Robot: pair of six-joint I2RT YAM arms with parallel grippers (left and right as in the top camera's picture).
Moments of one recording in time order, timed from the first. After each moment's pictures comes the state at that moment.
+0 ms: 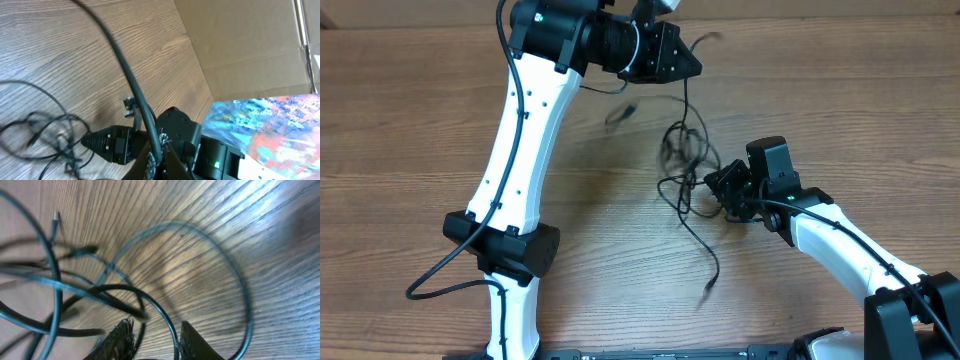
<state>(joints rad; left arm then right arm) -0.38 2.15 2.59 -1.35 0.86 -0.28 0.29 1.50 0.74 -0.21 -0.27 1.14</state>
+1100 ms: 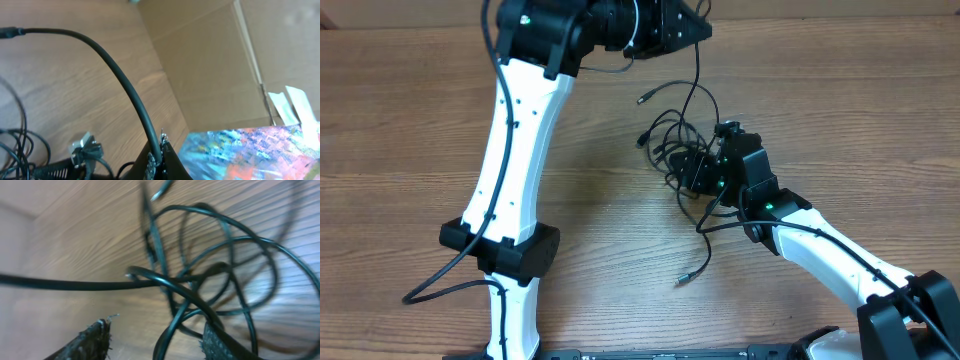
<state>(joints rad) -0.38 2.15 2.74 -1.18 0.86 -0.57 0.43 1.50 0.74 0.08 -0.16 0.72</state>
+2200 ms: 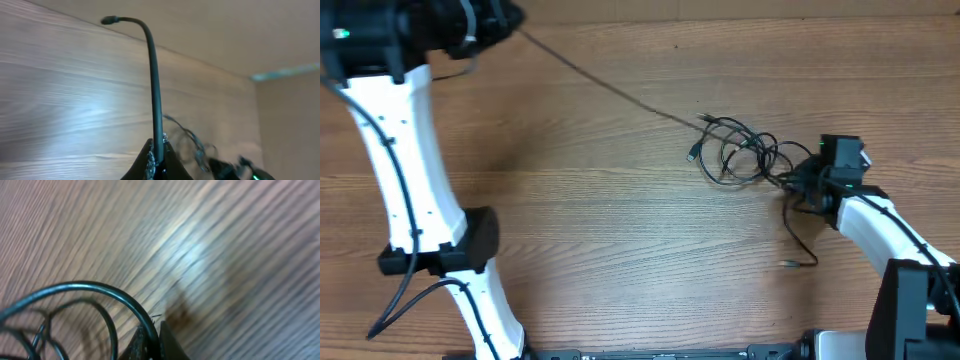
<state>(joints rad) 0.08 2.15 2.96 -1.61 0.50 -0.39 -0.11 1.56 0.74 -0.23 0.07 0.81</state>
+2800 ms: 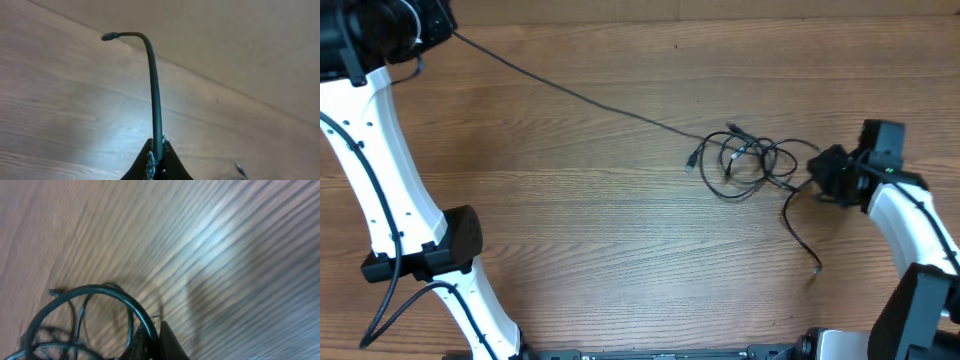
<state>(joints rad) 0.21 2.15 2.97 -1.58 0.28 -0.33 -0.26 1.54 0.91 -0.47 -0.16 0.66</state>
